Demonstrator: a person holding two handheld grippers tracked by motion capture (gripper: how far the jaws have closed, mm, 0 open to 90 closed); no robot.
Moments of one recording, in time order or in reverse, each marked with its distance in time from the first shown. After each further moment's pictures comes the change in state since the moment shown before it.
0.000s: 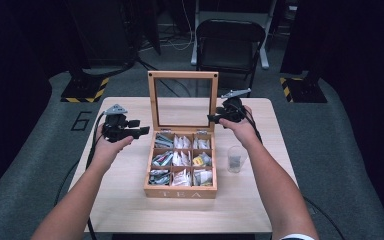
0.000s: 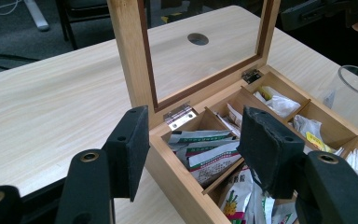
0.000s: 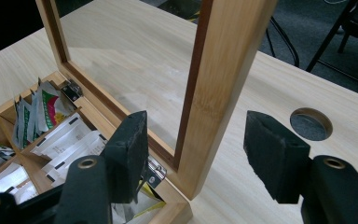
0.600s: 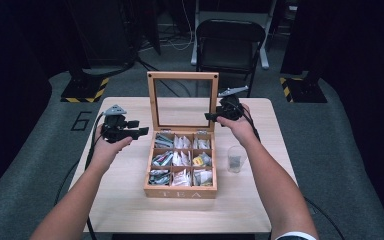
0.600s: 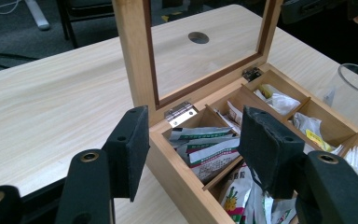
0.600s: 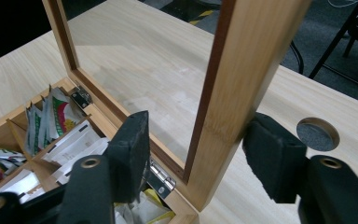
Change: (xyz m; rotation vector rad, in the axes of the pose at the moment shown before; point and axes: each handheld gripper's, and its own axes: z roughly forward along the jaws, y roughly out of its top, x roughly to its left) left arm 0.000 -0.001 -0.003 0.003 0.007 -0.004; right arm 0.006 0.010 -0.001 0.000 0.015 -0.008
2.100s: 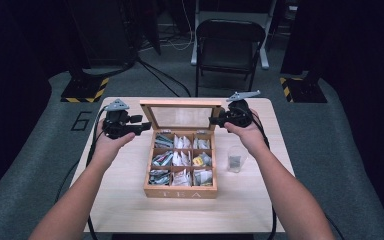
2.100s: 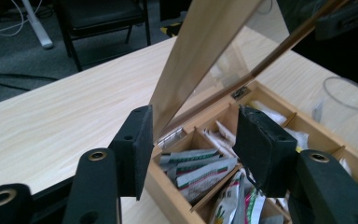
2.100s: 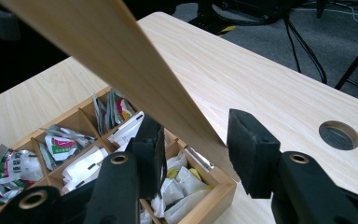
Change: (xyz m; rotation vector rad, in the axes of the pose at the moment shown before) left arm -0.019 0.025 -0.007 -0.034 0.004 0.060; right arm 0.024 -0.011 -0.049 -0.060 0.091 -0.022
